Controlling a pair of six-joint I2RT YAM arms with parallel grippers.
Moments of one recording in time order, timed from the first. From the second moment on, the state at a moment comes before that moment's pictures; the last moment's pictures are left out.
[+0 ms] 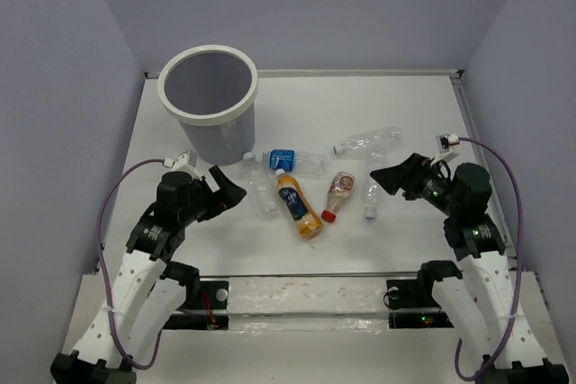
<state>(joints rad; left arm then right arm) -0.28 0.58 0.57 -0.59 0.17 -0.73 0.09 0.56 0.60 -0.26 -0.54 0.65</state>
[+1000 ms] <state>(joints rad) -0.61 1.36 0.60 -0.02 -0.42 -0.93 0.69 0.94 0.64 -0.20 -0.21 0.56</state>
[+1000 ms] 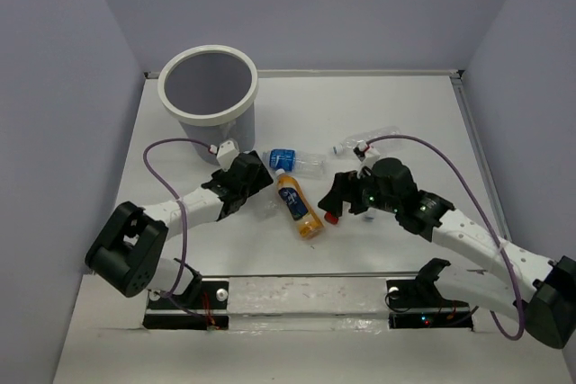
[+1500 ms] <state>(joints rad) -0.61 1.32 0.54 0.04 -0.44 -0.91 0.87 1.47 0.98 -0.25 0.06 0.42</state>
